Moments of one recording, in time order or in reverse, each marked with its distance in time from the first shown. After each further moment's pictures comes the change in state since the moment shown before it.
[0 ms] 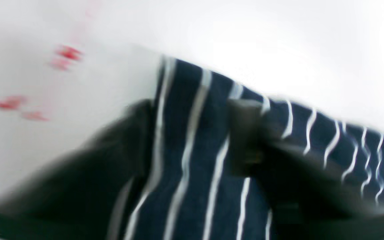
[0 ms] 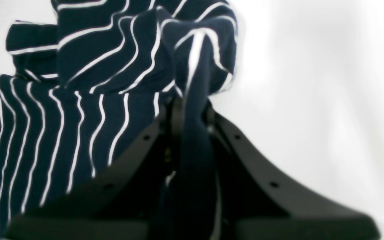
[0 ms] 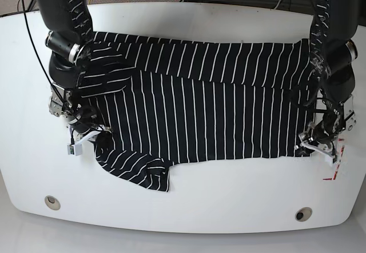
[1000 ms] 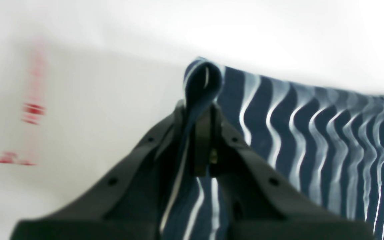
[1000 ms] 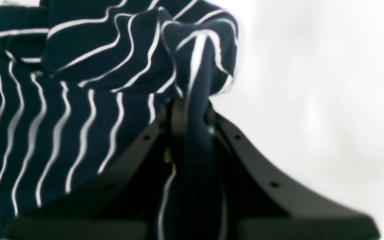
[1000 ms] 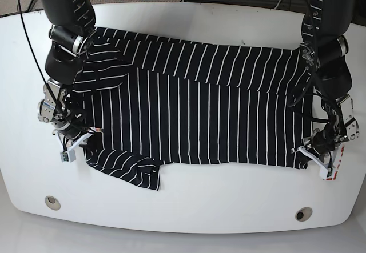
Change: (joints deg) left arm 3.8 2.8 0.1 21.0 0.3 -6.7 12.9; right arm -3.2 -1.2 0.0 18.8 -1.6 -0.3 -13.1
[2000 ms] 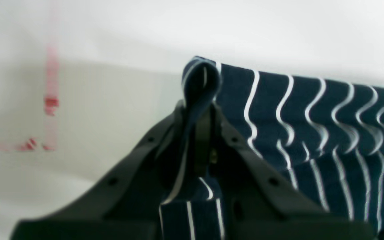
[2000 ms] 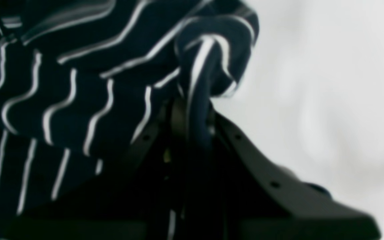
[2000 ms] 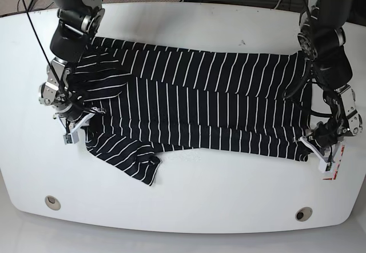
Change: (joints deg) left arm 4.9 0.1 -0.2 7.1 0.0 -4.1 4.6; right arm -10.4 -1.2 0.0 11.2 2.3 0.3 -5.2
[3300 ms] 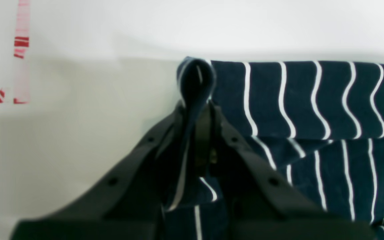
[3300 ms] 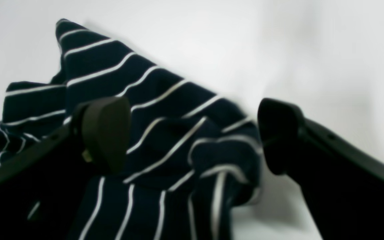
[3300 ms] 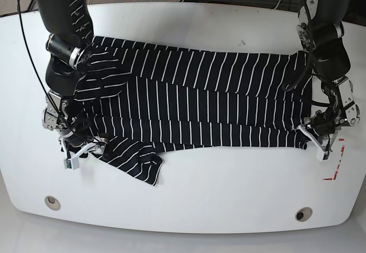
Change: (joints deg) left arm 3.3 -0.1 0.0 0.1 0.2 -0.2 0.0; right arm 16.1 2.0 0.0 -22.8 -2.4 -0.7 12.2
